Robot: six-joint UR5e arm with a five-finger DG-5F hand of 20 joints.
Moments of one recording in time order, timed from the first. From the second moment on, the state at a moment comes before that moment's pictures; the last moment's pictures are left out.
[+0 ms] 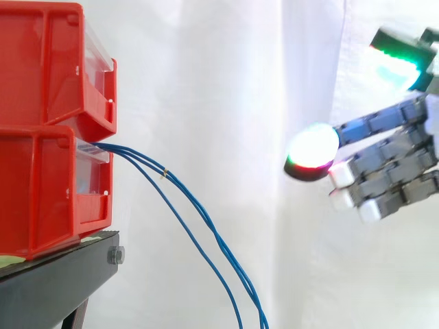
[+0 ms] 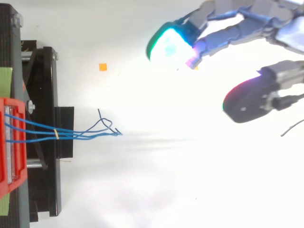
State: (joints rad) arm 0.14 -1.96 -1.53 -2.88 -1.12 -0.16
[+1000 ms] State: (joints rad) arm 0.13 -2.22 -1.38 -2.71 -1.15 -0.28
